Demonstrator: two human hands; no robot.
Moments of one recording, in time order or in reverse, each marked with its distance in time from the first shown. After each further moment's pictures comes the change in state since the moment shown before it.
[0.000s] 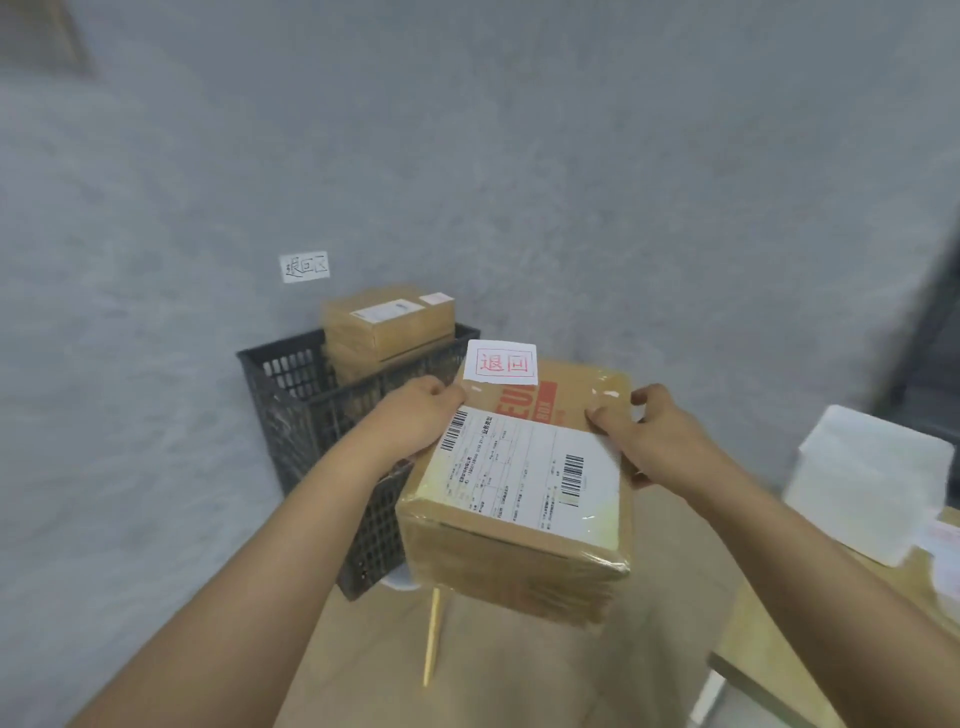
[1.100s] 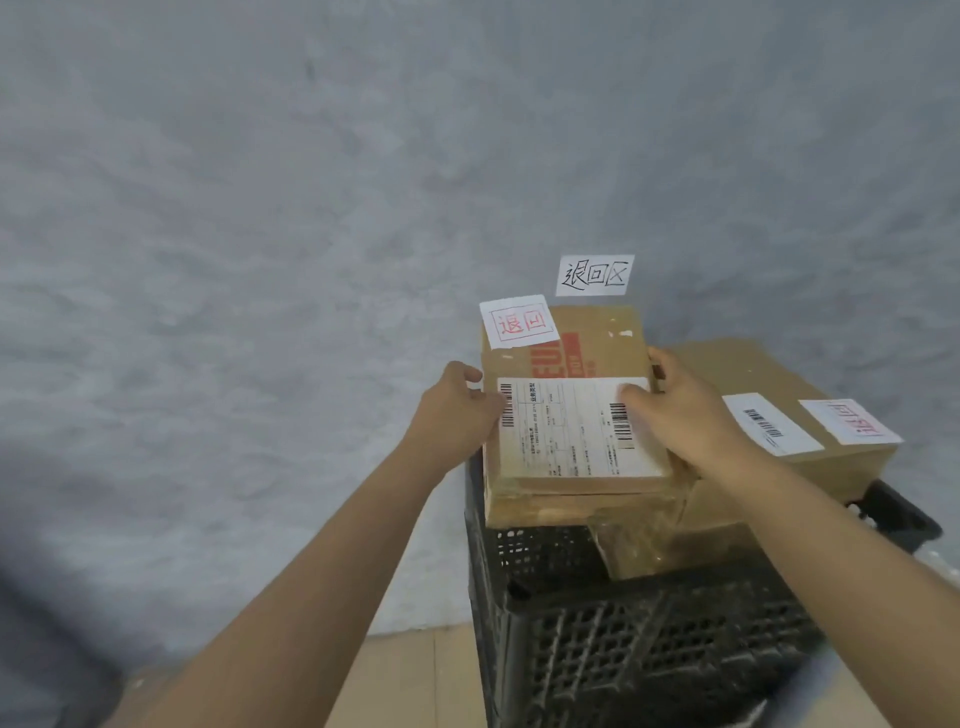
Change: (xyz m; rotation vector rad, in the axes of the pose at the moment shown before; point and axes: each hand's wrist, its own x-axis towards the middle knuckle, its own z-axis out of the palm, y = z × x) left_hand 0.332 -0.254 -0.206 -0.344 0.532 -0.460; right_hand 0.441 -0.231 0.420 -0.033 -0.453 -0.529
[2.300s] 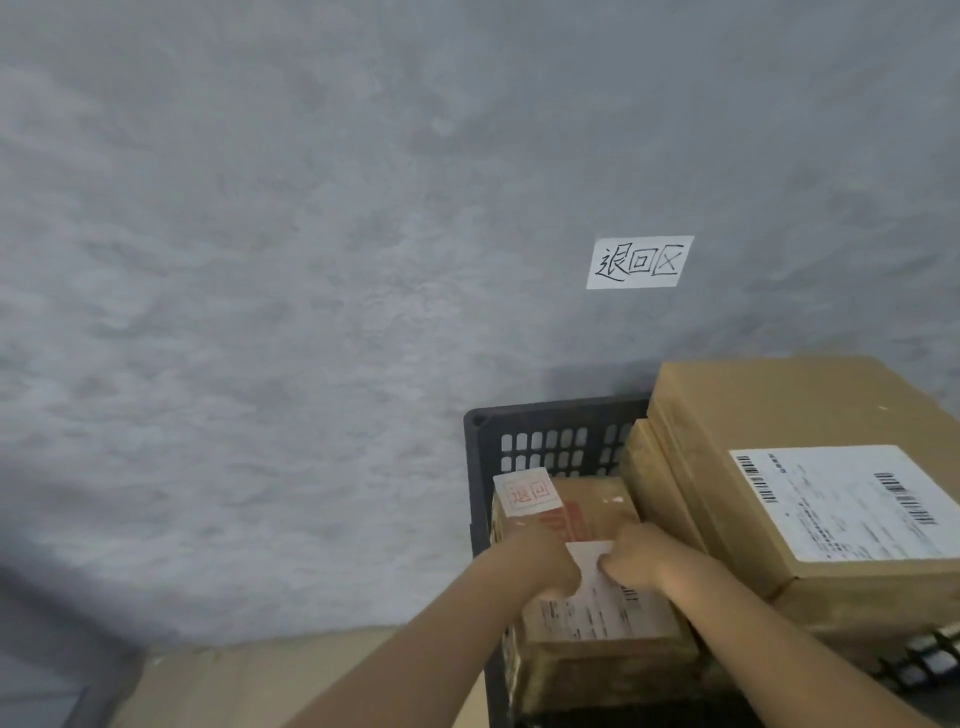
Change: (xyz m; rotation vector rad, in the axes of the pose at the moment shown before) left_hand 0.087 -0.087 0.119 0.606 -0.592 -0.333; right_hand 0.064 0.103 0.128 -0.537 -0.736 0.361
